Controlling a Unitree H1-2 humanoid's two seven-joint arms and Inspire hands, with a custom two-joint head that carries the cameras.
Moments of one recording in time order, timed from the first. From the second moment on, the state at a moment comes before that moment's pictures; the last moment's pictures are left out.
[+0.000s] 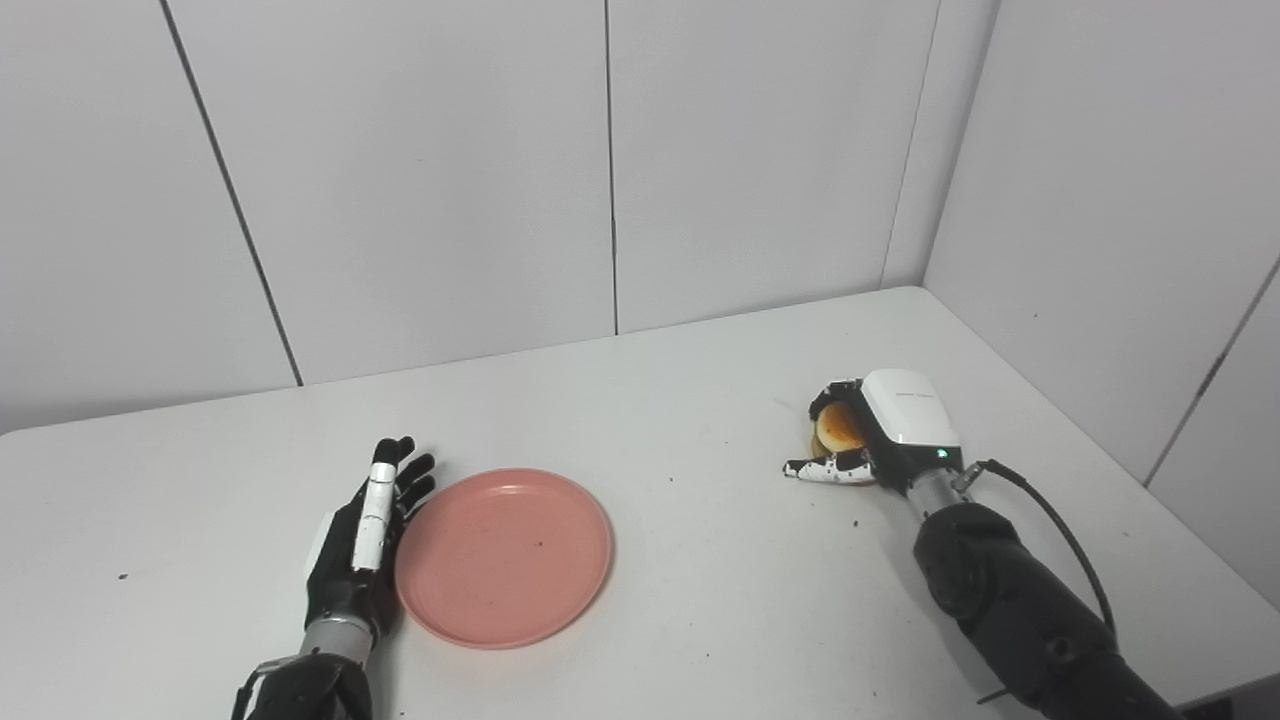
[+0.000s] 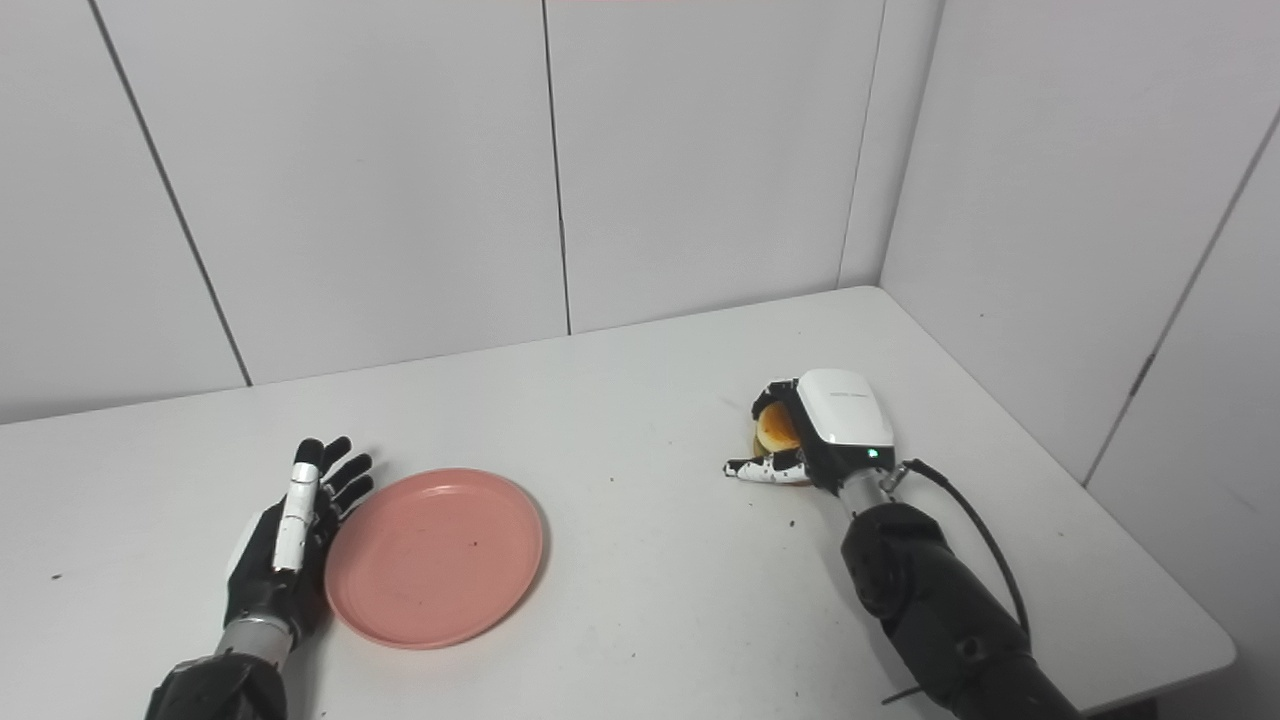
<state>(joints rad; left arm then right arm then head) -0.39 -0.05 0.01 0.25 -0.13 0.22 -0.04 -0.47 -0.51 0.21 0.59 -0.72 0.00 -0.36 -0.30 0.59</state>
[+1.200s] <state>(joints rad) -0.38 -0.10 0.00 0.23 -0.12 0.23 -0.01 -0.50 -0.54 0.23 0.07 -0.79 0.08 0.01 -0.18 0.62</state>
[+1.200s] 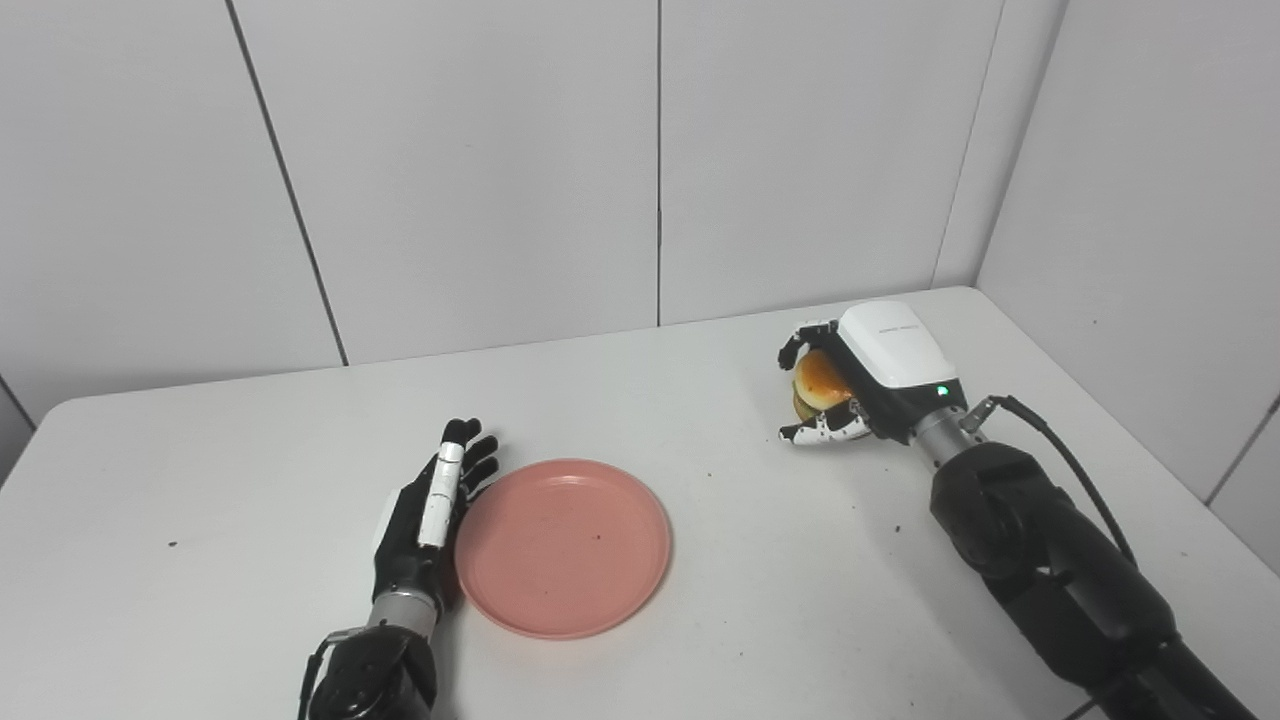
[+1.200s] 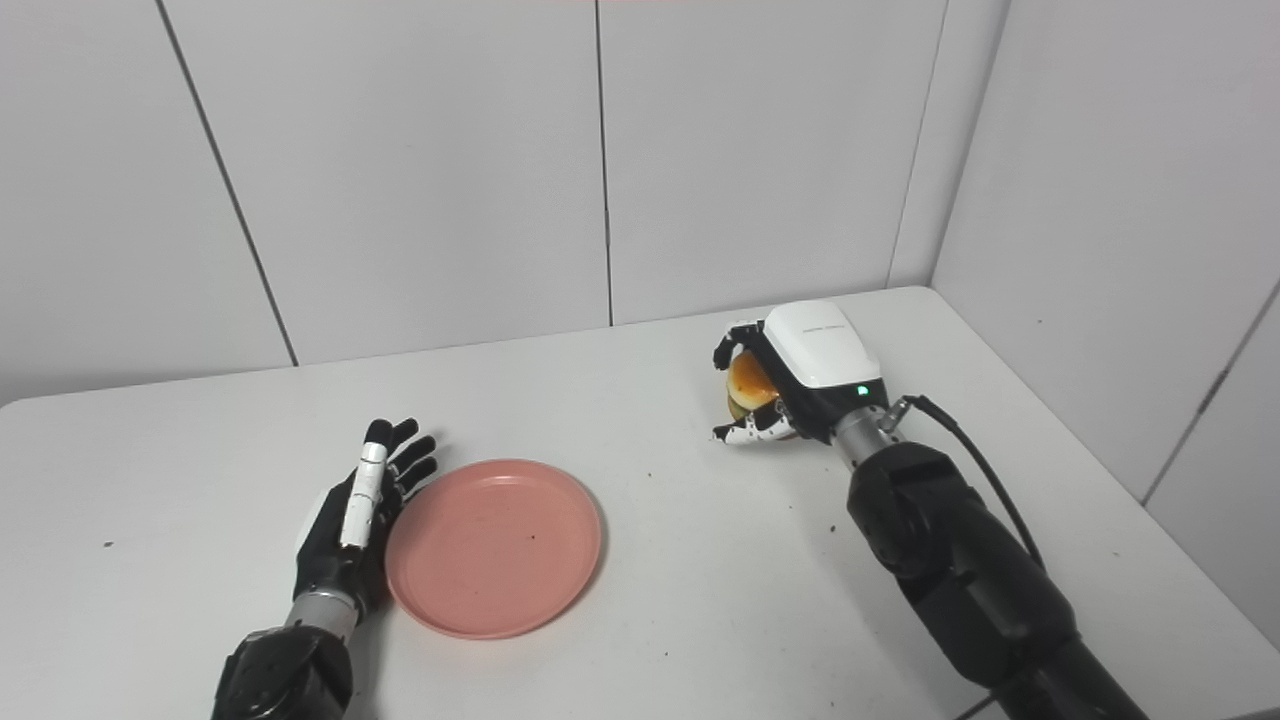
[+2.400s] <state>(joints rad) -0.39 -0.14 -0.01 0.25 -0.08 0.23 0.03 -0.54 -0.26 0.30 -0.06 -0.82 0.06 0.14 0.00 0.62</state>
